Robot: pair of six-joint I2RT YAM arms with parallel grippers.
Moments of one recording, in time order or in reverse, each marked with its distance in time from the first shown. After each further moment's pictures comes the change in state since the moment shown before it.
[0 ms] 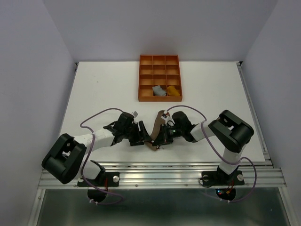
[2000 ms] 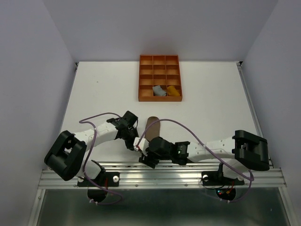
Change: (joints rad) left arm -0.039 0.053 0.169 -0.482 -0.024 -0.075; right arm 0.609 -0.291 0.155 -0.406 0.665 -0.826
